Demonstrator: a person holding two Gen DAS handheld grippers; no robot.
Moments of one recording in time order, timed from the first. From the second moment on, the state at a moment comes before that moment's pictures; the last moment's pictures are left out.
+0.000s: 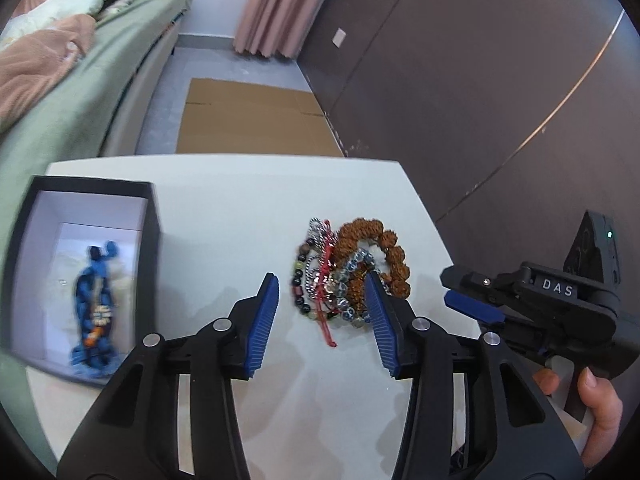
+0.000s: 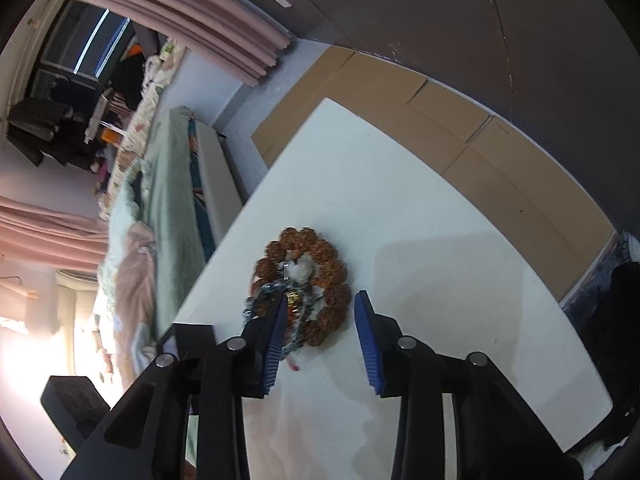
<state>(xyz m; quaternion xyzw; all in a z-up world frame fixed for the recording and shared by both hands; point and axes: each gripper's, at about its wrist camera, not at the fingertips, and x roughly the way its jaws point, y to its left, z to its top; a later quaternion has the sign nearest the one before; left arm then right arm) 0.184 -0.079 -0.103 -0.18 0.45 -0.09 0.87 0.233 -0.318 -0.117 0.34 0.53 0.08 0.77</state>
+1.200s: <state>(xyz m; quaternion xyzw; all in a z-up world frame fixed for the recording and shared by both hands) 0.179 -0.052 -0.074 -0.24 0.41 -0.15 0.87 0.264 -0.263 -0.134 0.17 0.56 0.03 0.81</state>
